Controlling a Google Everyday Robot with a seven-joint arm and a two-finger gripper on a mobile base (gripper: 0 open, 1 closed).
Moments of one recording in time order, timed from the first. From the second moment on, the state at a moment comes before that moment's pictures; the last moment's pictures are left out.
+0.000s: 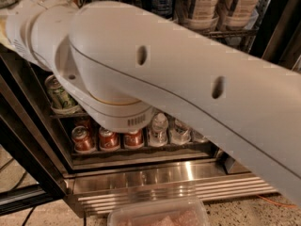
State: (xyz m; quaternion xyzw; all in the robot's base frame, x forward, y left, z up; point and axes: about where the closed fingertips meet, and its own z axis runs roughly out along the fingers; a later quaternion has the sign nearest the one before) arm 0.489 0.214 1.098 -0.35 0.61 0.21 0.68
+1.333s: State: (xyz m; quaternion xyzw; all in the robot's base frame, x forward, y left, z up) arm 0.455 0.188 1.083 -0.33 0.62 0.29 0.65
